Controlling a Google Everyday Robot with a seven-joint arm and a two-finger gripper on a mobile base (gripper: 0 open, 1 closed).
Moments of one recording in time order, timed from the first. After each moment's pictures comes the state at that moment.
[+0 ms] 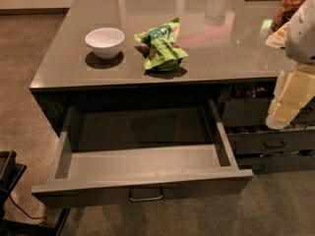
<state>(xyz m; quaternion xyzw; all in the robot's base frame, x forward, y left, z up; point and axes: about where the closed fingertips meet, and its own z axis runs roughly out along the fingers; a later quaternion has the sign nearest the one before) 0.438 -0.216 0.978 -0.60 0.78 -0.04 0.16</state>
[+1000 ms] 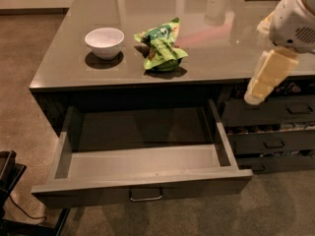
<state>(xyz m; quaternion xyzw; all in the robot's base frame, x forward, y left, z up) 0.492 -0.210 0.980 -0.57 0.79 -0.04 0.22</state>
